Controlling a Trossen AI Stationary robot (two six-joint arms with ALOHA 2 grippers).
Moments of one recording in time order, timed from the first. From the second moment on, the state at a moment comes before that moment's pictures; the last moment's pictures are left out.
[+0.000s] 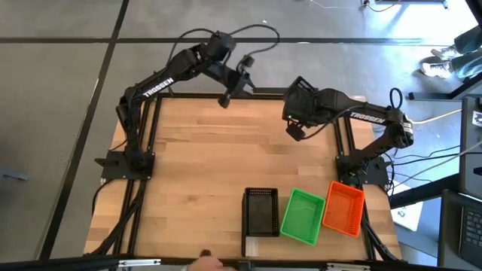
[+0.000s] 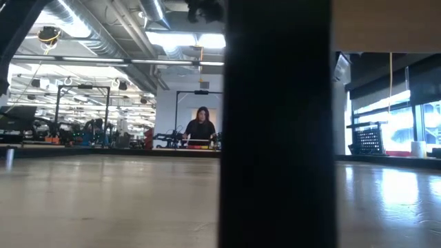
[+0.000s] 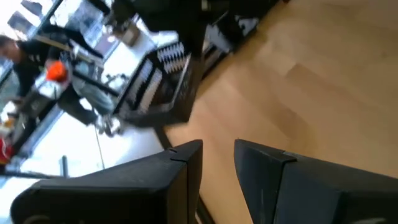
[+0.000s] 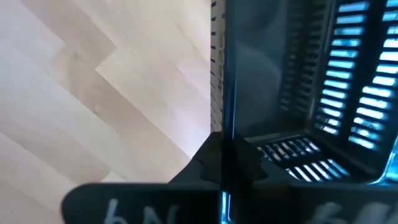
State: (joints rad) left arm 0.54 1.86 2.11 -0.84 0.49 1.09; right arm -0.20 1.52 1.60 -1.56 0.46 0.54
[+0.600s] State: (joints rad) left arm 0.31 1.89 2.11 -0.73 0.21 1.31; right arm -0.02 1.52 1.60 -1.55 0.55 -0.04
